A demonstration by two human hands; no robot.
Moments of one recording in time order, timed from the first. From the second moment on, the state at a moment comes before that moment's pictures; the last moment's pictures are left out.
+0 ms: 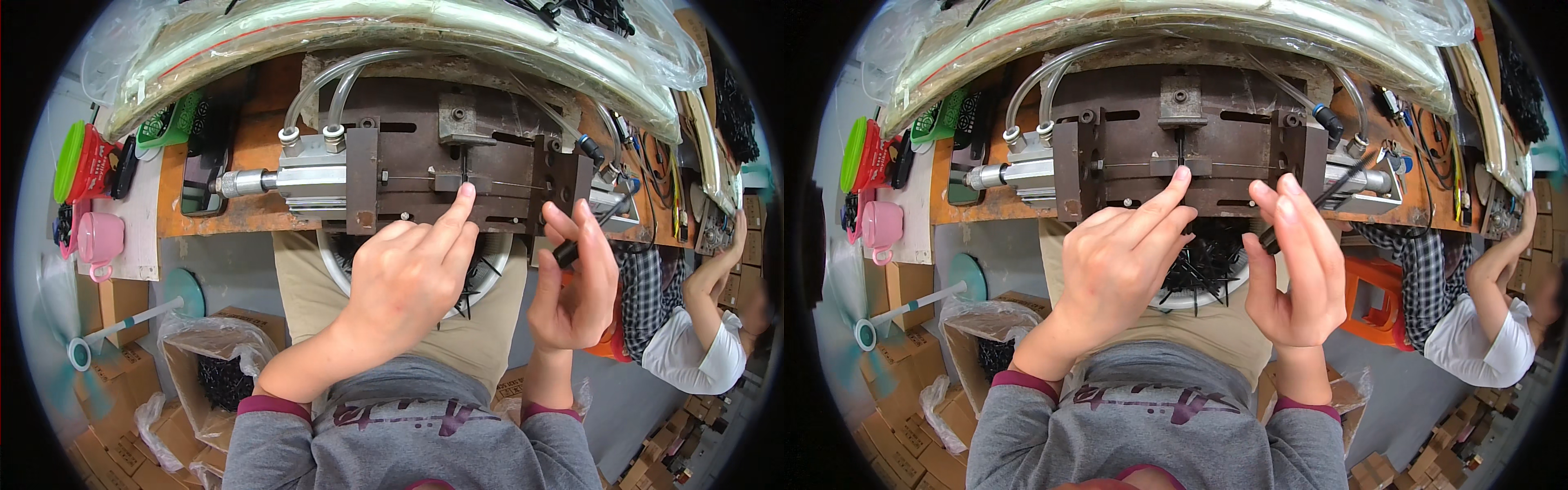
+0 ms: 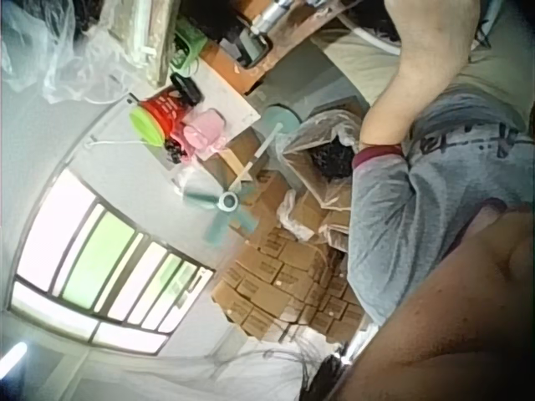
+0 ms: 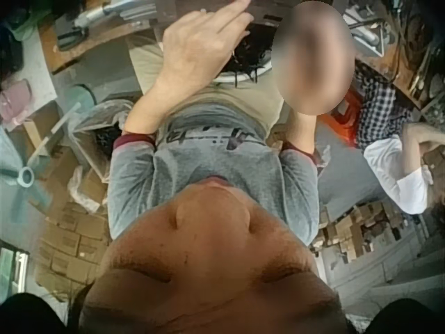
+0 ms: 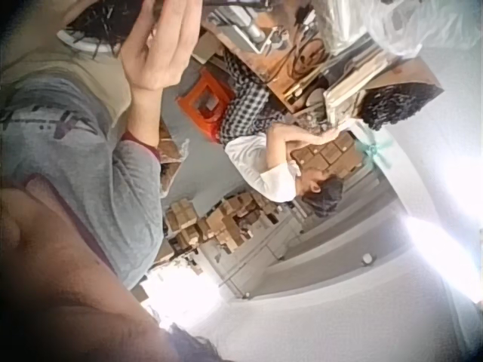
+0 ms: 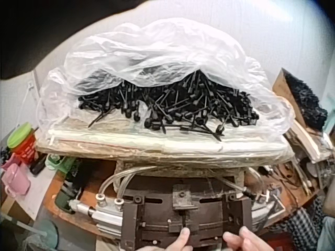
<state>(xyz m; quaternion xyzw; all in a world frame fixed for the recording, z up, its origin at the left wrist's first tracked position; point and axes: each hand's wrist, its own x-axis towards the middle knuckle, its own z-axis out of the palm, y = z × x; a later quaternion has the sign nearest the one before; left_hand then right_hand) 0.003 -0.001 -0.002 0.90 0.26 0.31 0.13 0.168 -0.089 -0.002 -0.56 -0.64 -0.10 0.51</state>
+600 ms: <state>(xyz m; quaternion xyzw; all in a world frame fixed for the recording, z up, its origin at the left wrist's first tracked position) 0.007 0.094 0.088 0.87 0.18 0.46 0.06 0.160 -0.089 0.002 -0.63 -0.67 0.00 0.40</state>
